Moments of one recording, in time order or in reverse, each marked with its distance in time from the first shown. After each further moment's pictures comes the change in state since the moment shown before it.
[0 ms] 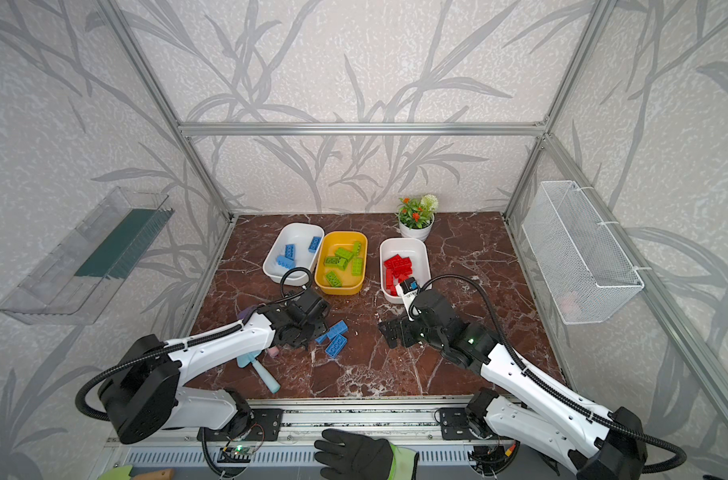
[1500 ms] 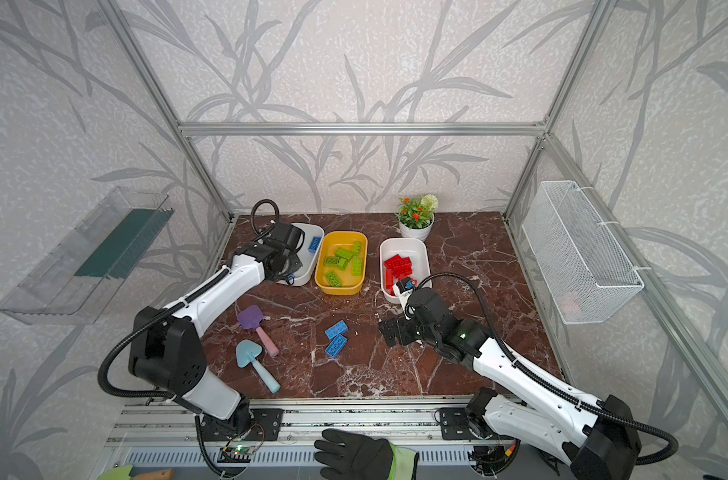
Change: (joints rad) left arm 0.410 0.274 0.623 -0.193 -0.196 0.359; right arm 0.000 0.074 0.011 0.012 0.033 -0.028
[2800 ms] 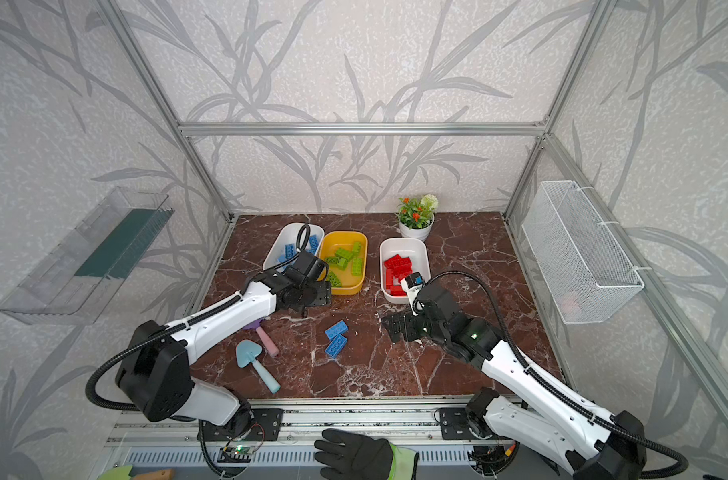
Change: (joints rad) left arm -0.294 -0.174 -0.327 0.109 0.242 0.253; right arm -0.043 -0.083 0.041 -0.079 -0.040 0.061
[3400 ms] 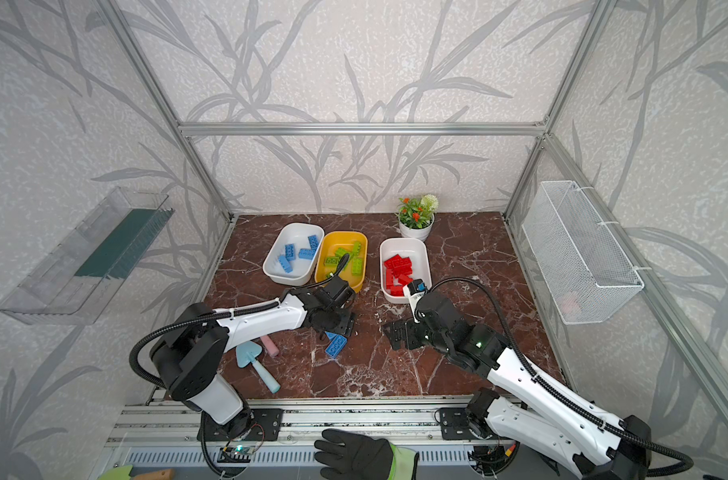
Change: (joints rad) left arm -0.163 0.166 -0.058 0.109 0.099 0.096; right arm 0.064 -0.043 -0.013 -0.058 0.053 0.072
